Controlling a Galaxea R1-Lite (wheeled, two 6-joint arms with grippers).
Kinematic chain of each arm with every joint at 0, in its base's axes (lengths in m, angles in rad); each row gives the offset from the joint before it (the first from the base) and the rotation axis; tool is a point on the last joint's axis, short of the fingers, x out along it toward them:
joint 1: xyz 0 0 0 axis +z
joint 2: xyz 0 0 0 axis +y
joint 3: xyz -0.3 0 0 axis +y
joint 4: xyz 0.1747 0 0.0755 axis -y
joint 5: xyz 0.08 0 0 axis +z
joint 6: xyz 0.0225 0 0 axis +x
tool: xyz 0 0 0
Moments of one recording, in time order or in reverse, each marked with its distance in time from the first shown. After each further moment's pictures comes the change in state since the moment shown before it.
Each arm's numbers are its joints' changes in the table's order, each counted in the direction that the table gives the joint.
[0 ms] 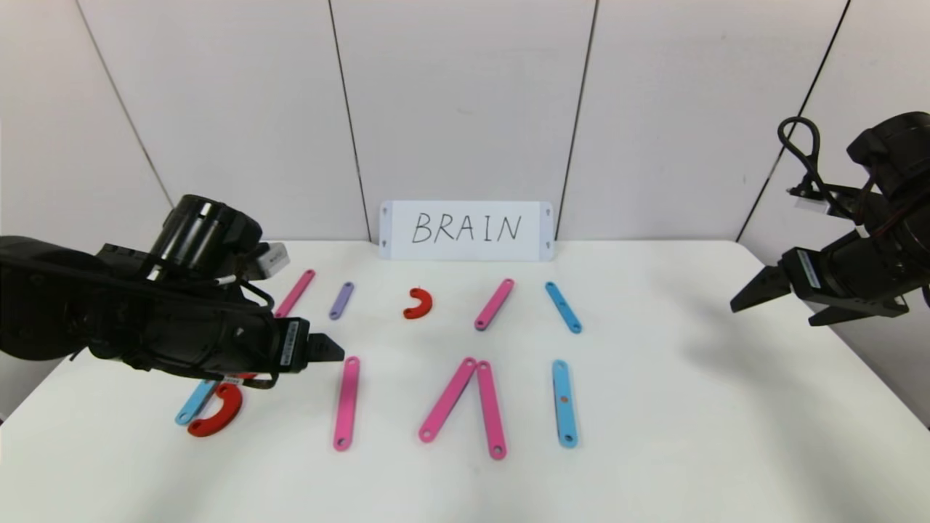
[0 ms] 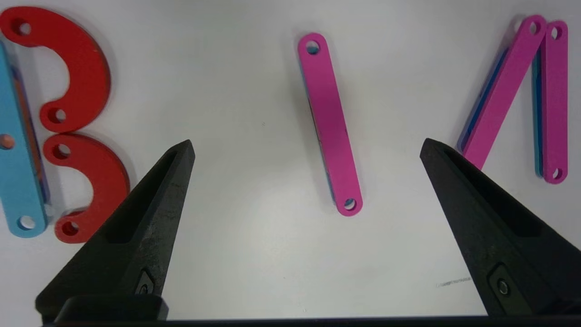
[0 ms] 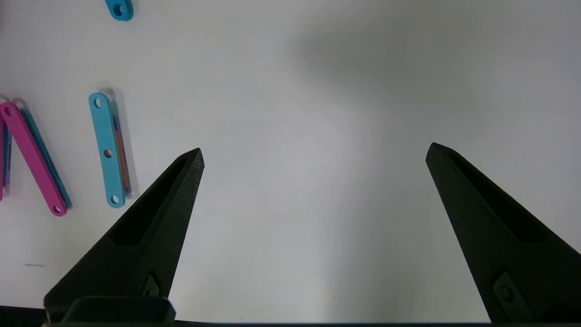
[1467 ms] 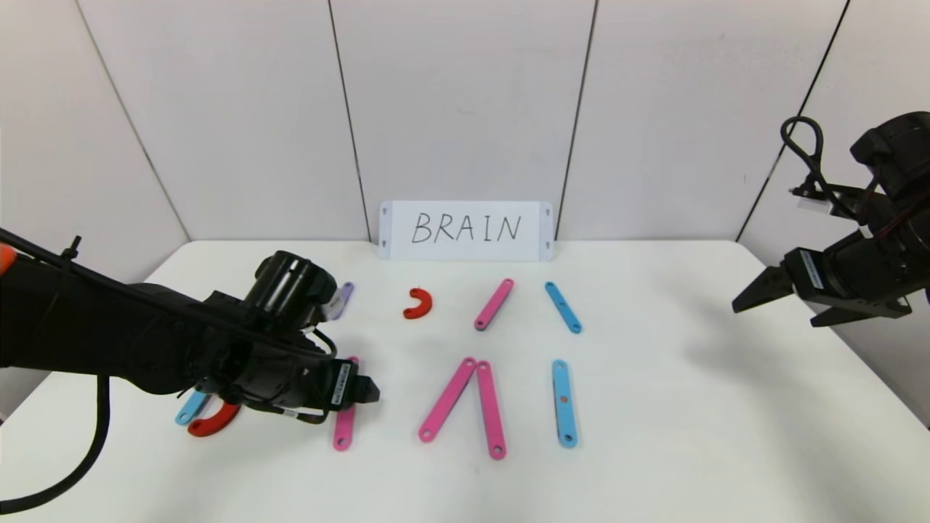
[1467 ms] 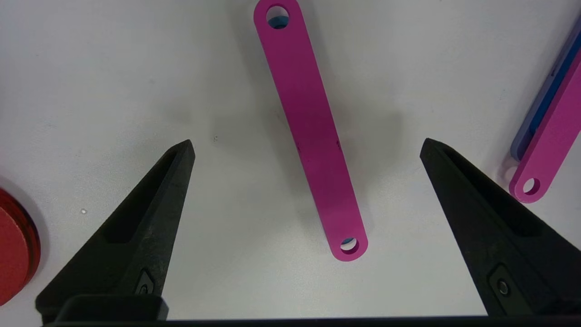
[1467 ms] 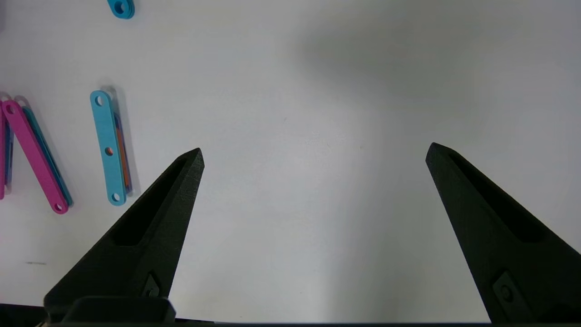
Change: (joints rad) left arm -0.103 0.177 0.055 0.140 0.066 -0.005; right arm -0.001 -0.006 0.006 0.000 0.003 0.000
